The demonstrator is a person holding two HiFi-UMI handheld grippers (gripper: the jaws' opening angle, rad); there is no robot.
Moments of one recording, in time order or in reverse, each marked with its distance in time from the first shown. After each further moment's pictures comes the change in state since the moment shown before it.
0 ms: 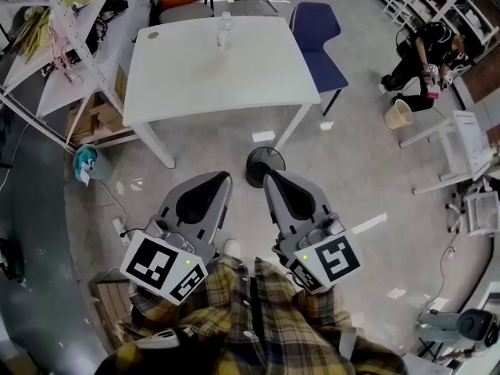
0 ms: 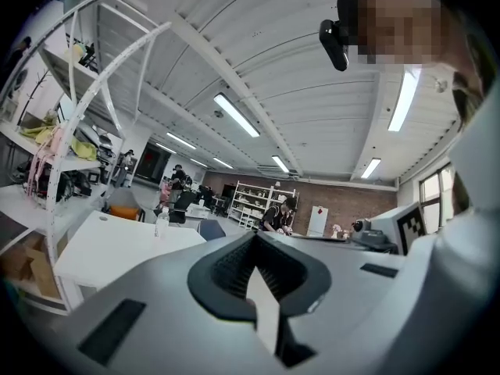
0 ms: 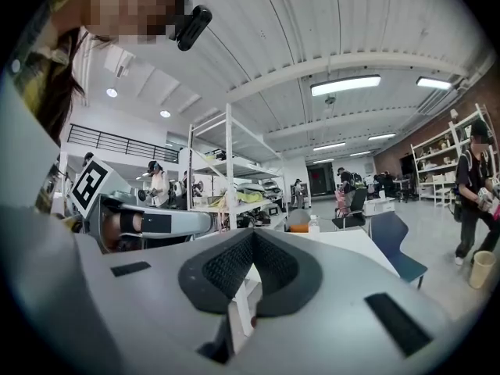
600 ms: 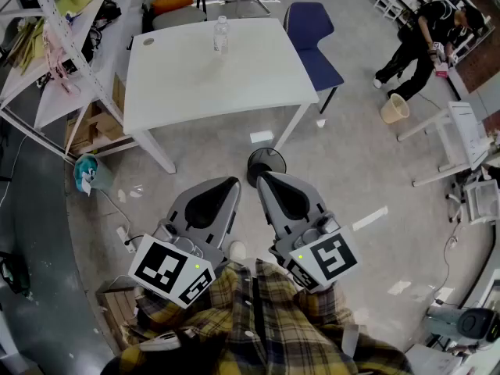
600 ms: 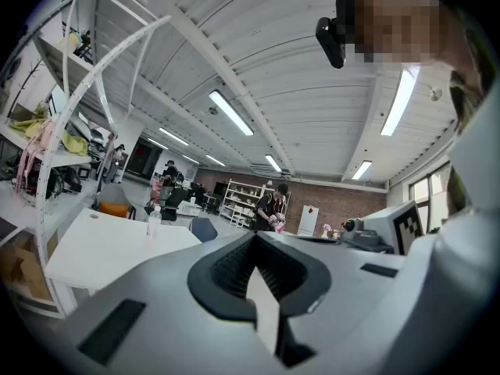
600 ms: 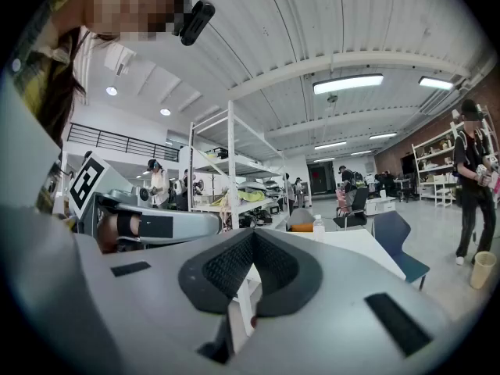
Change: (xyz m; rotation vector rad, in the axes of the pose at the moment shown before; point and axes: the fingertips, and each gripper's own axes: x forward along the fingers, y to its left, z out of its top) left arm -0.006 -0.001 0.003 -0.011 0.018 -0.067; right arm 0.018 0.025 0.009 -0.012 -0.037 0.017
